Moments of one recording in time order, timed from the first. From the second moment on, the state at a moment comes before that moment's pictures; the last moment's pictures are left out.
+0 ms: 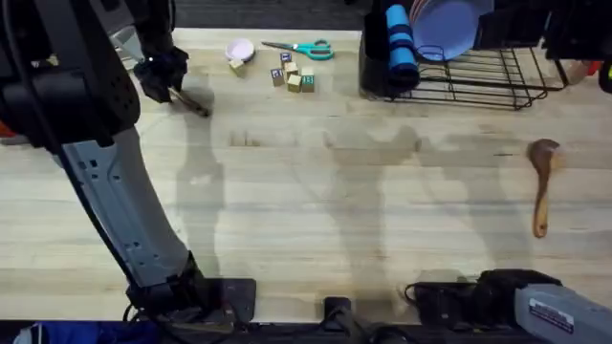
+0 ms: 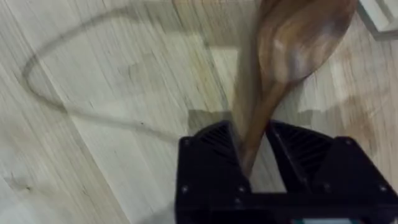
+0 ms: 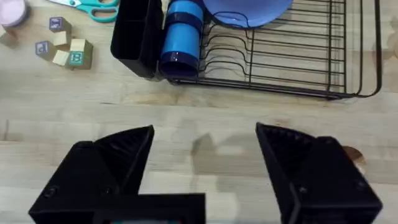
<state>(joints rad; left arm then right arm) 0.21 2.28 1.85 -0.94 -0.30 -1.00 0.00 1.17 1.37 -0.94 -0.03 0.02</state>
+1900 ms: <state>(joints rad) 0.00 2.09 1.80 -1.15 -0.35 -1.05 0.00 1.17 1.37 -0.94 -0.03 0.02</state>
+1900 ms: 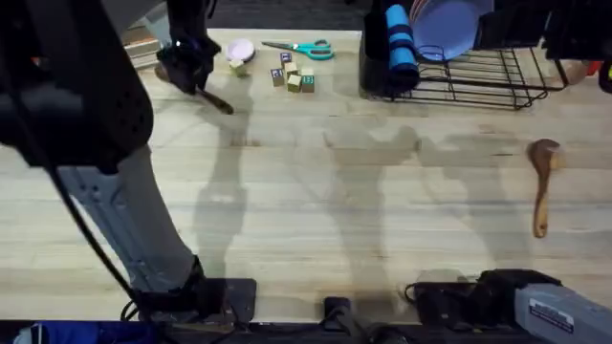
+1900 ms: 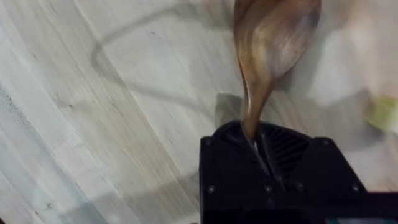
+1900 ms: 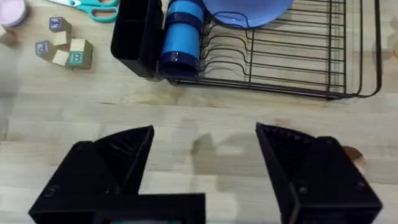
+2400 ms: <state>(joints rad) -0.25 1.92 1.80 -0.95 -0.39 -0.93 0.00 1.17 1.37 -0.94 -0.03 0.02</state>
